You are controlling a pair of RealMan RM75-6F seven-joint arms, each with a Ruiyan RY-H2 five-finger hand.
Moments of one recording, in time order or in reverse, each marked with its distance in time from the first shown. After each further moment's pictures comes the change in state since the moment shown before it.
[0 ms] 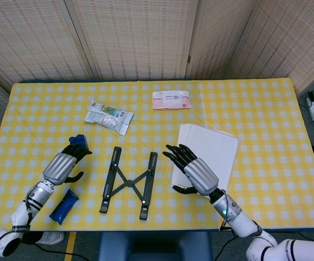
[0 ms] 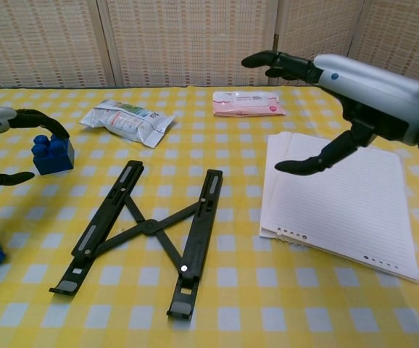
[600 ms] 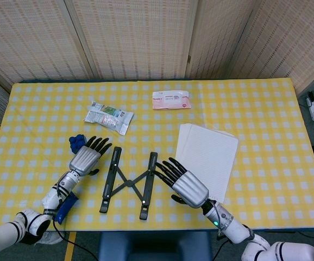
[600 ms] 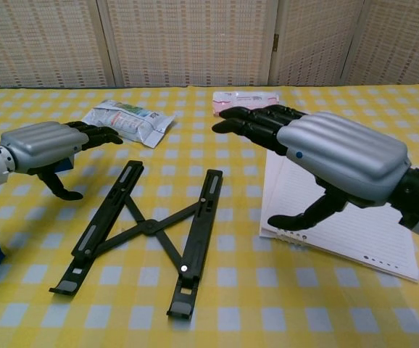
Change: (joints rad) left arm -0.127 -0.258 -0.036 0.272 -0.065 -0.114 0.215; right arm -0.012 -0.149 -0.049 0.167 -0.105 0.007 -0.253
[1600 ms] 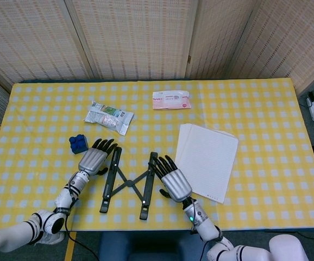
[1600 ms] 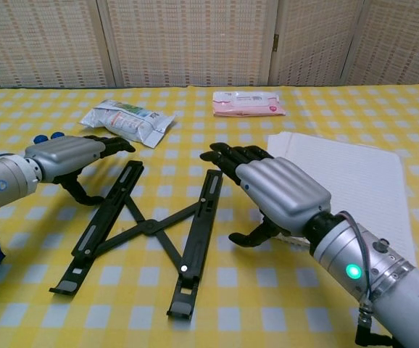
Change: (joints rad) left arm -0.024 -0.099 -0.030 0.030 -0.135 -0.049 -0.007; right arm -0.013 -0.417 0.095 0.393 0.174 -0.027 -0.018
